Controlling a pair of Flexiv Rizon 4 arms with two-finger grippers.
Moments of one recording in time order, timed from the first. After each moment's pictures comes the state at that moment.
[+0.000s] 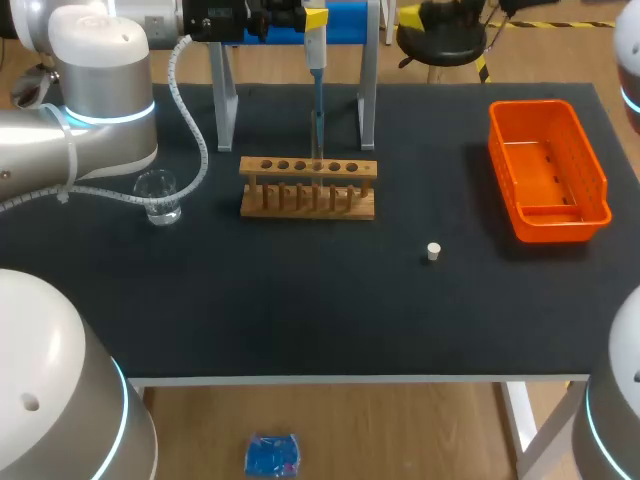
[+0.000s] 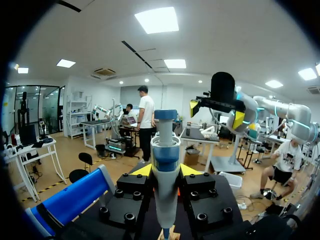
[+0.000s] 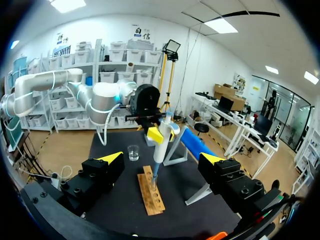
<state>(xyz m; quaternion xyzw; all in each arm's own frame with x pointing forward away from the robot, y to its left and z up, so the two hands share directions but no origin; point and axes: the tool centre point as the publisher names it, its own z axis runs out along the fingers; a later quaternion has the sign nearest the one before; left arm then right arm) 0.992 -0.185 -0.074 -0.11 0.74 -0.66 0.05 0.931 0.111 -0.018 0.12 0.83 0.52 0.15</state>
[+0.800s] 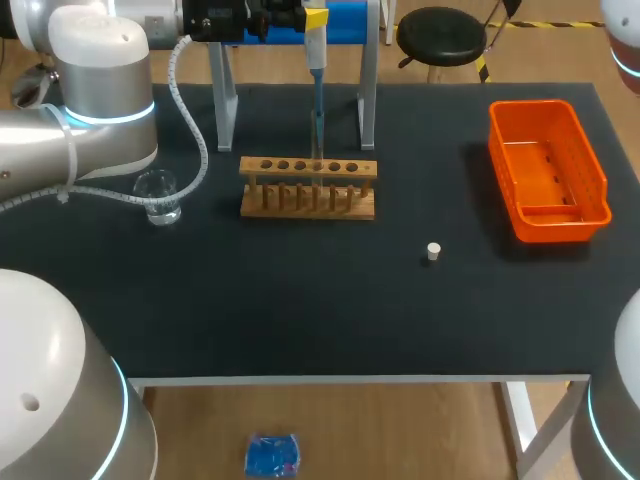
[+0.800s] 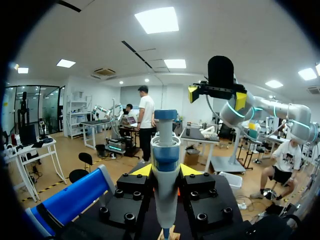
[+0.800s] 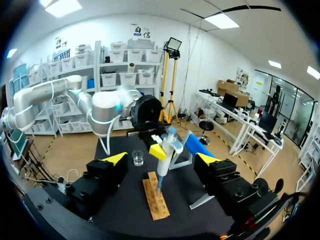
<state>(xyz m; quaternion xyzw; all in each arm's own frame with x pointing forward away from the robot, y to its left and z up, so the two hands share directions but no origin) 0.992 -0.185 -0.074 -0.11 0.74 -0.66 0.05 0.943 0.144 0.011 0.12 0.84 0.52 0.12</state>
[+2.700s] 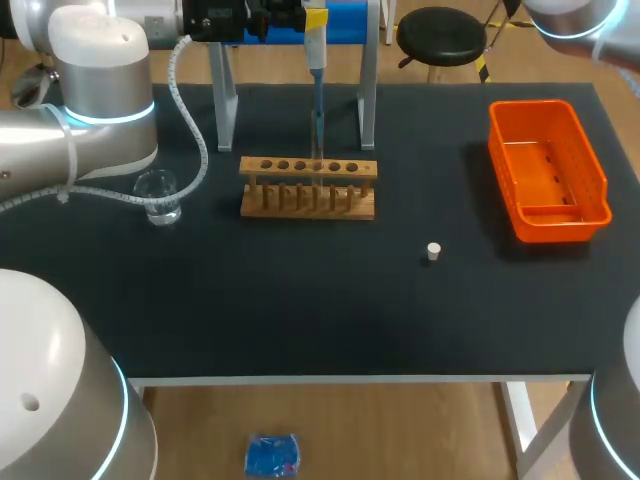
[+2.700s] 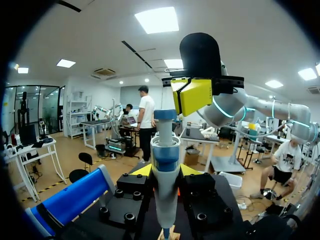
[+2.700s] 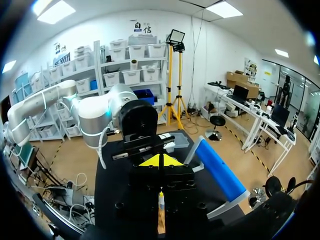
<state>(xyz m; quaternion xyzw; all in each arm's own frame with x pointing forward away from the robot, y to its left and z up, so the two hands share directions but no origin) 0.992 -0.185 -0.074 -0.11 0.74 -0.66 0.05 0.984 0.226 -0.009 0.13 0.85 0.51 0.06</state>
